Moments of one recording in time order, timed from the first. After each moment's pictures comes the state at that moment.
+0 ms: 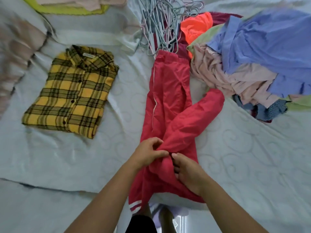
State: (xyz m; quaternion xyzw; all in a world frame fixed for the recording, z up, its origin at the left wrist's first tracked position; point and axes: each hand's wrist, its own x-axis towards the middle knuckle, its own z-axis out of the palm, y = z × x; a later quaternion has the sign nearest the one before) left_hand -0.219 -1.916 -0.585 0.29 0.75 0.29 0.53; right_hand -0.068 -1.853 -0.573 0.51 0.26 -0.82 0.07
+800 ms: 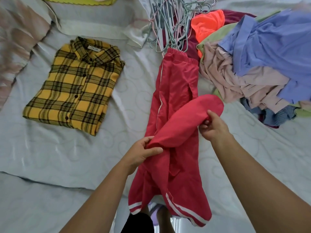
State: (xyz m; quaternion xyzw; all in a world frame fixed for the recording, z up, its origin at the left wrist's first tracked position) left_hand -0.238 -1.938 -0.593 0.05 0.63 0.47 0.62; right_hand -0.122 -1.725 -0.592 0.65 0.09 -0.72 -0.22
